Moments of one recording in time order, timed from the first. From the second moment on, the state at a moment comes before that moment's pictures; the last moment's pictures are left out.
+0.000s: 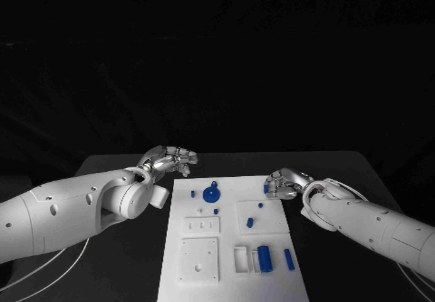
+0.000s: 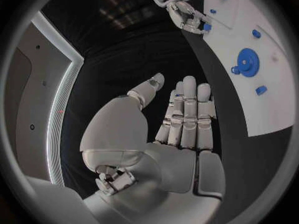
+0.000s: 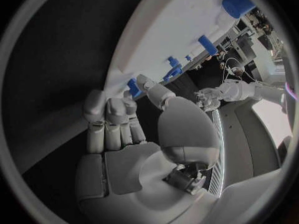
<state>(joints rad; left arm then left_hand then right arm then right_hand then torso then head) 1.35 -0.81 -0.17 1.39 -0.11 -0.32 0.28 1.14 -0.12 0.51 -0.24 0.07 0.81 0.18 0.37 0.36 1.20 0.11 0.11 0.07 1.09 0.01 0.72 0.66 0.05 0.89 -0.09 0.68 1.31 1.11 -0.54 0.03 0.87 -1.28 -0.29 0.16 1.06 -0.14 0.62 -0.28 0.15 0.88 0.12 0.30 0.41 1.05 0.03 1.20 1.12 1.29 -0.08 1.27 0.93 0.14 1.29 -0.10 1.07 1.31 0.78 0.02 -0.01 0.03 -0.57</state>
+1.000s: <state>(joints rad) 1.35 -0.81 -0.17 1.39 -0.11 -0.32 0.28 1.13 -0.12 0.51 -0.24 0.07 0.81 0.18 0.37 0.36 1.20 0.11 0.11 0.07 1.09 0.01 0.72 0.66 0.05 0.89 -0.08 0.68 1.31 1.11 -0.53 0.03 0.87 -1.28 -0.29 0.15 1.06 -0.12 0.69 -0.28 0.06 0.96 0.10 0.33 0.43 1.06 0.01 1.20 1.11 1.30 -0.10 1.26 0.93 0.14 1.29 -0.10 1.07 1.31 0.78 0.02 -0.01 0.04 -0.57</state>
